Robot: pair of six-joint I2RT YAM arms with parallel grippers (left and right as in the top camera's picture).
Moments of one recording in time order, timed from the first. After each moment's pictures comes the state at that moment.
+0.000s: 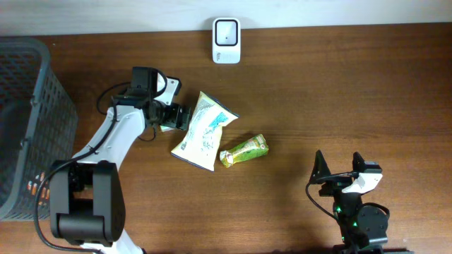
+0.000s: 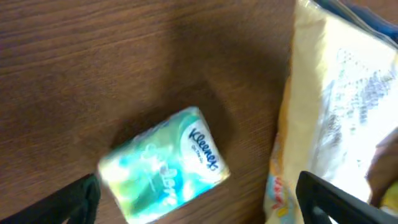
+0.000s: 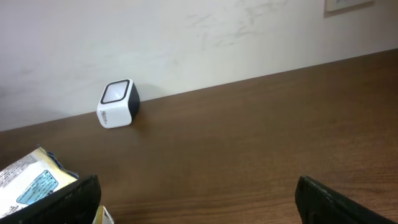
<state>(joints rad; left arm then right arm) -0.11 1.84 1.27 -0.56 0.21 0.13 0.07 0.01 0.01 -0.07 0.06 0.24</state>
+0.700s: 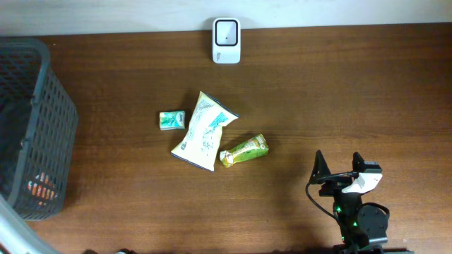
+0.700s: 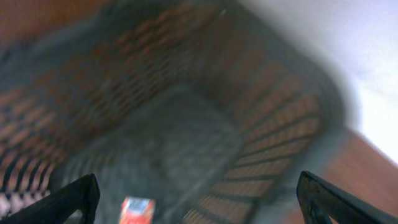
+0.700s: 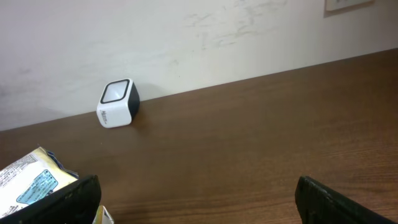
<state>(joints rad) 0.72 1.46 1.80 -1.04 0.03 -0.17 0.07 0.02 0.01 -0.07 0.06 0.24</state>
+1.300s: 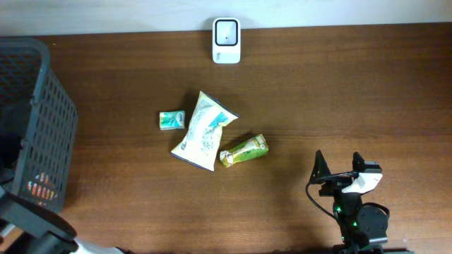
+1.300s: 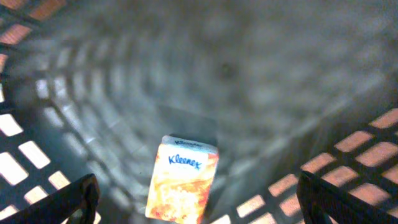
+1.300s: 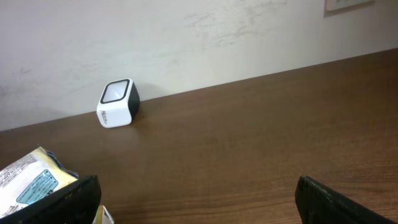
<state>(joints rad) 0.85 1.82 1.55 -1.03 -0.01 -0.08 0.07 0.02 0.01 -0.07 0.06 0.24</state>
